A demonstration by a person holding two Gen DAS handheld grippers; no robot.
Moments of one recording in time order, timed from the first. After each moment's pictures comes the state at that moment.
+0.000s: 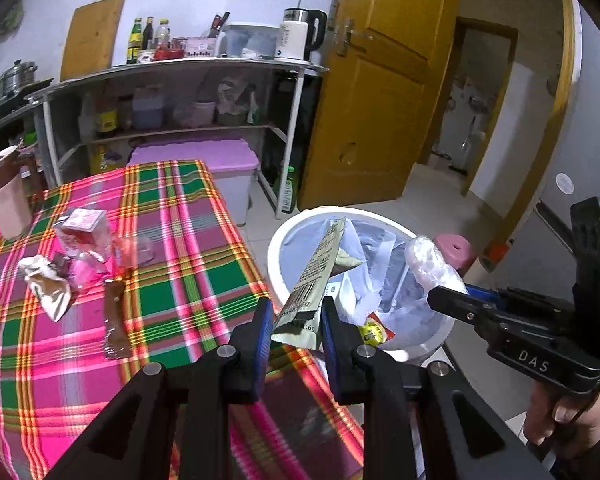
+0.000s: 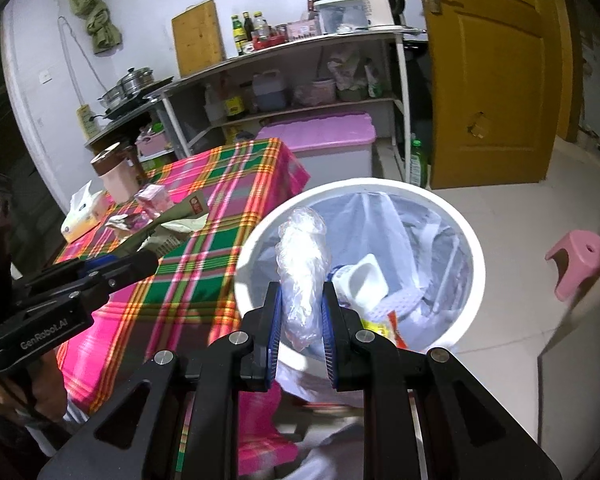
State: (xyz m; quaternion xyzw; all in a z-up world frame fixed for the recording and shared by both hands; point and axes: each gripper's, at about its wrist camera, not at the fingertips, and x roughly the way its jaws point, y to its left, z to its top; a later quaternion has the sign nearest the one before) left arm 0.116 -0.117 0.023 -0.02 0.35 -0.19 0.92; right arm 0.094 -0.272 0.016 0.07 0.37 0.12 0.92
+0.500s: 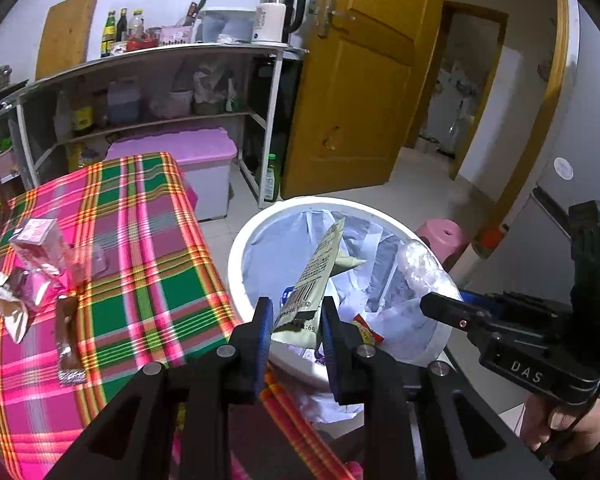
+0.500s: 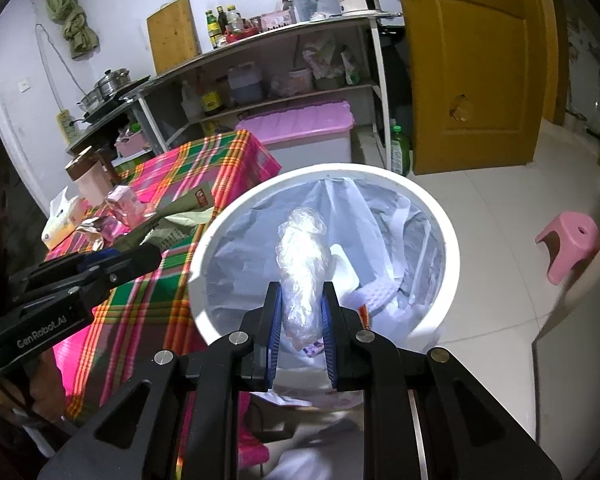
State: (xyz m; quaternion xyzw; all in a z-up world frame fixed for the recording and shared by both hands) left arm 0.148 -0.155 0.006 -0.01 0.37 -0.21 0.90; right arm 0.110 -0.298 -0.003 0.08 0.39 0.09 0.91
